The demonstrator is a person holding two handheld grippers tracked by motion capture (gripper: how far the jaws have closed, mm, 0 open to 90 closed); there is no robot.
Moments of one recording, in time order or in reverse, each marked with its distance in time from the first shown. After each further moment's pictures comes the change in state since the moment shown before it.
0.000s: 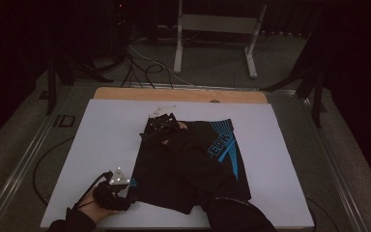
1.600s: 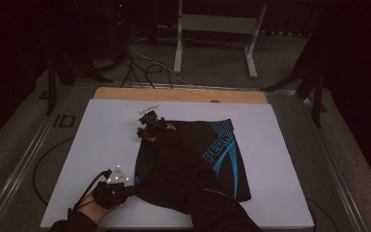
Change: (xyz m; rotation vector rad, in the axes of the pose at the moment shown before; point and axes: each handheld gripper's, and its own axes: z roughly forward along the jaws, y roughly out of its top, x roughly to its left) left arm -0.003 0.008 -0.013 -0.067 -0.041 -0.035; right arm -0.002 -0.002 0.075 0.152 -0.238 0.169
